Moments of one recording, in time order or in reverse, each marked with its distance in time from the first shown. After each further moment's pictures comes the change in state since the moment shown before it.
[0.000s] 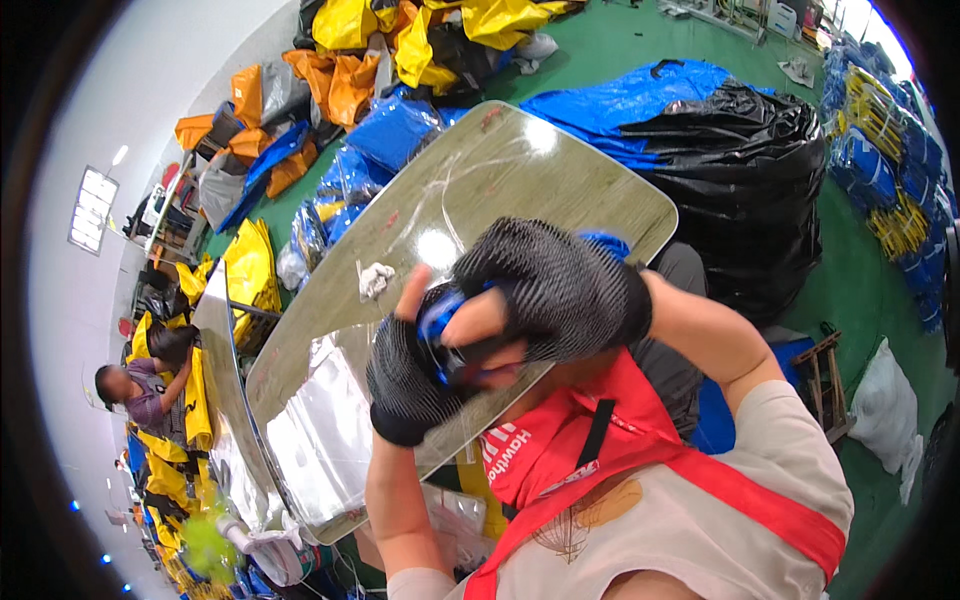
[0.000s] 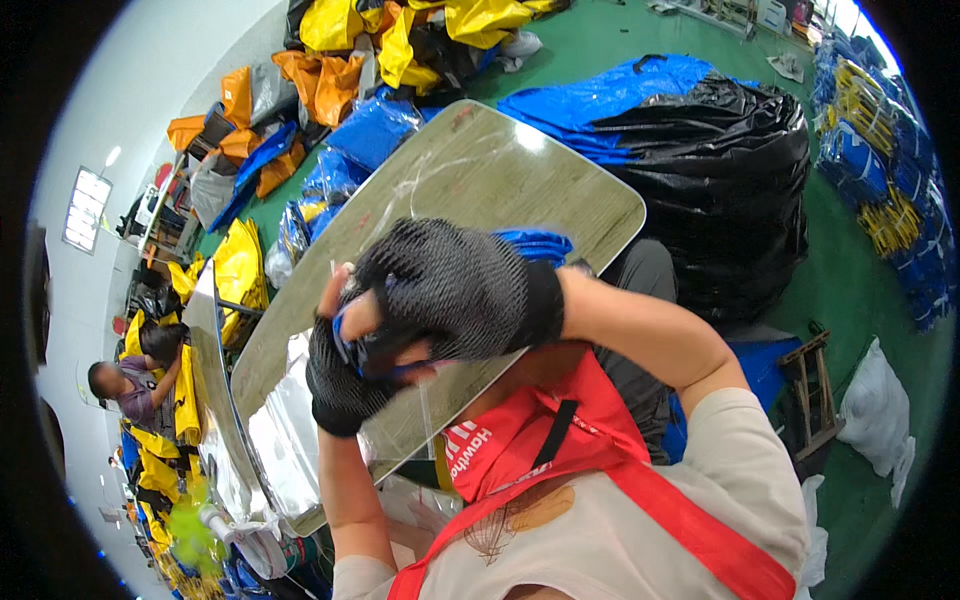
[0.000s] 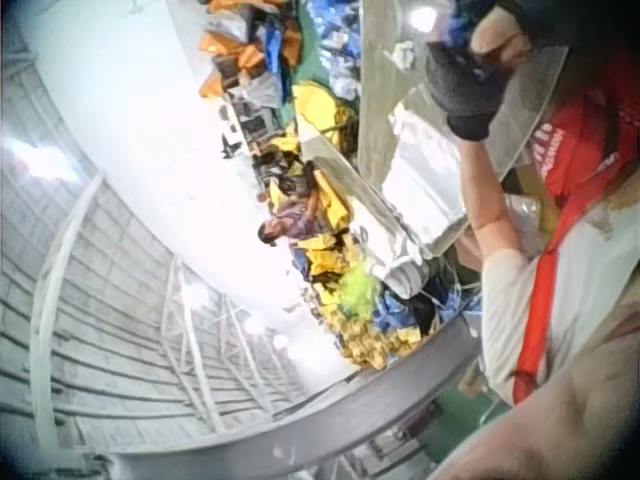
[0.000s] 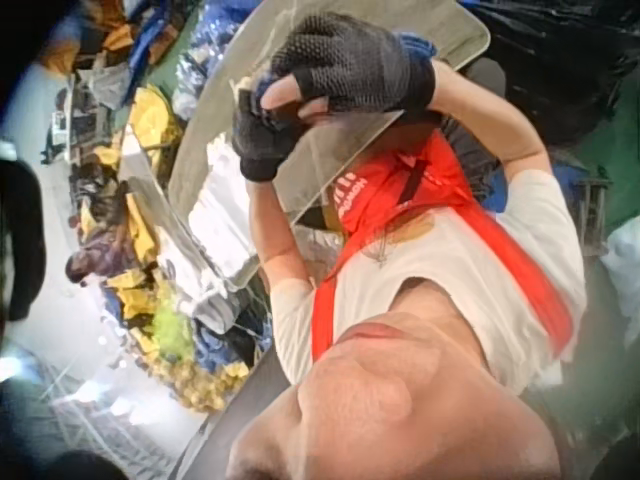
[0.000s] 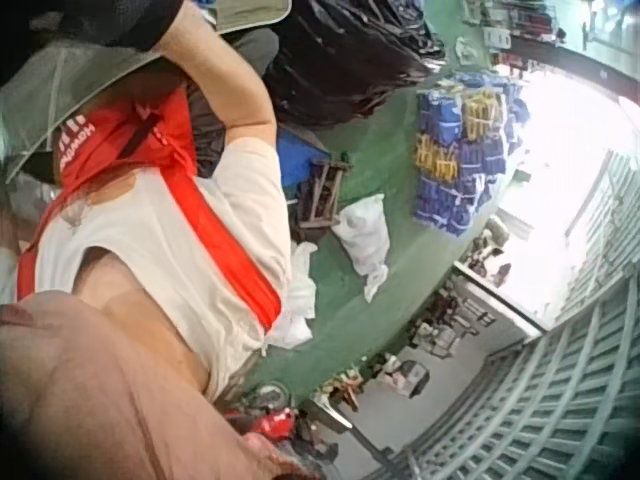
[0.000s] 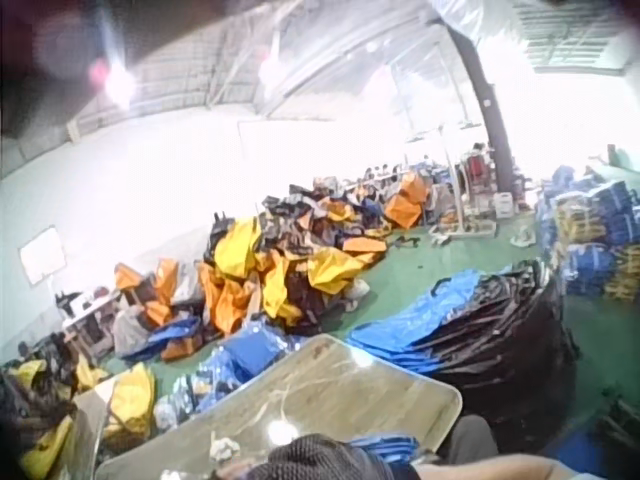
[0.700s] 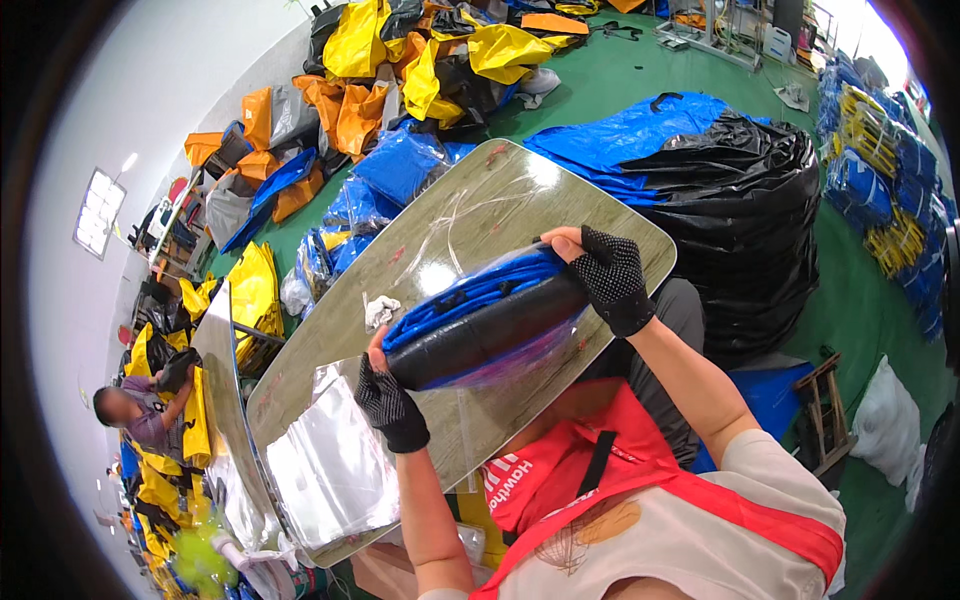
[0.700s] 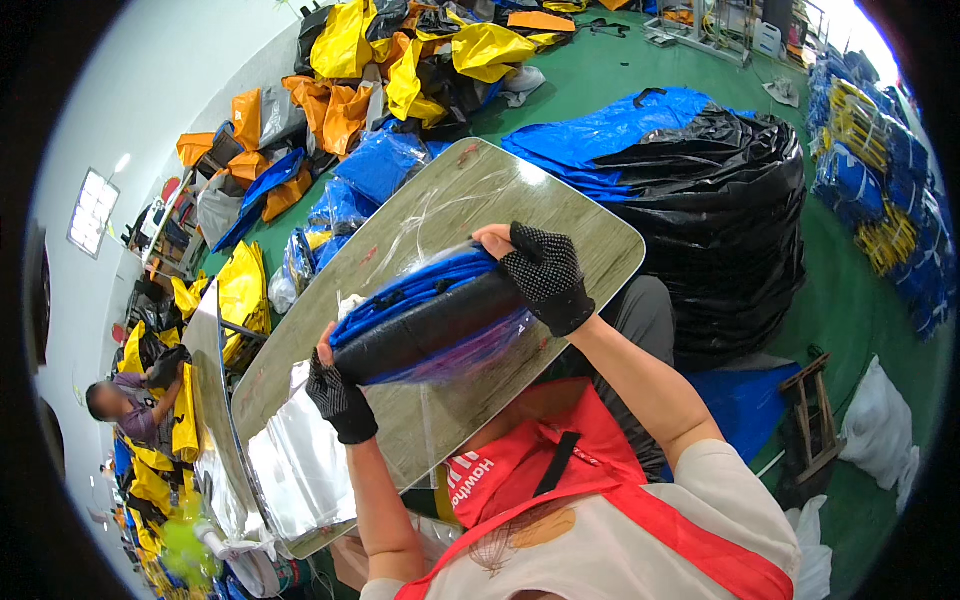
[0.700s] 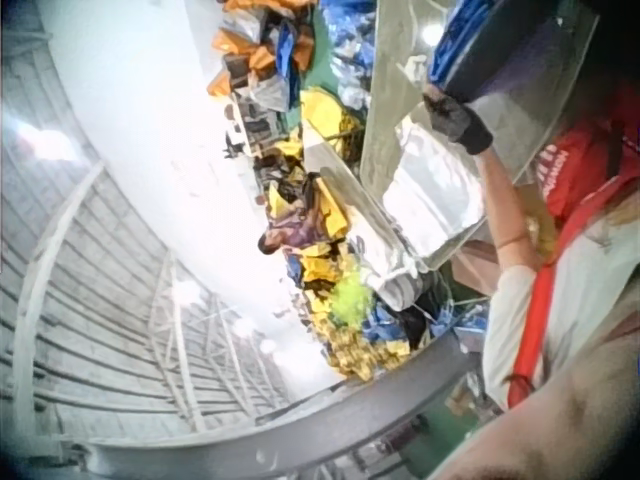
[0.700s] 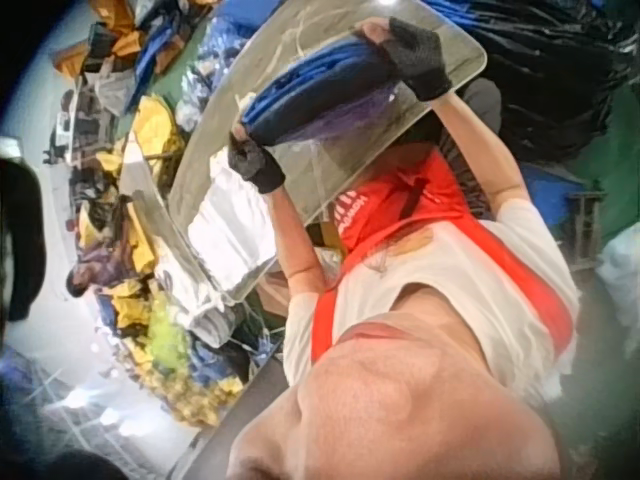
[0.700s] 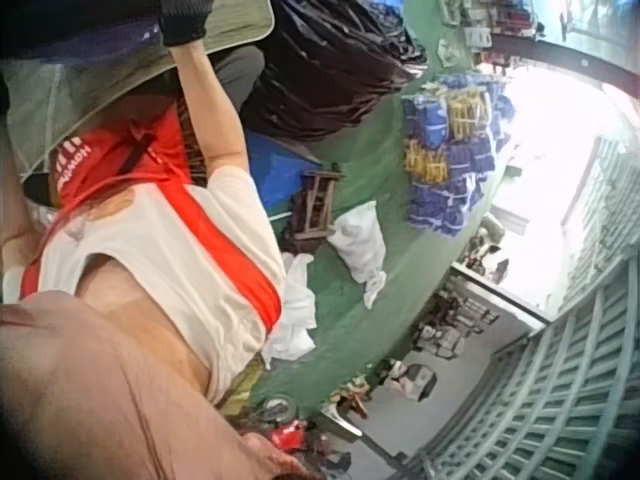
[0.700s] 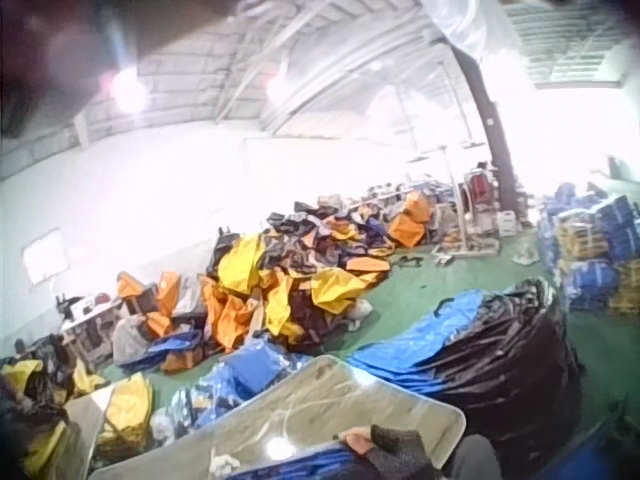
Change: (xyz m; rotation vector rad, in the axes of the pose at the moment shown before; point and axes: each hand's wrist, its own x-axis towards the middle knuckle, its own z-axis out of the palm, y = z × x) left_hand -0.022 -0.064 0.042 -0.619 0.637 -0.514; right_hand -0.058 0.042 0.025 0.032 0.664 0.833
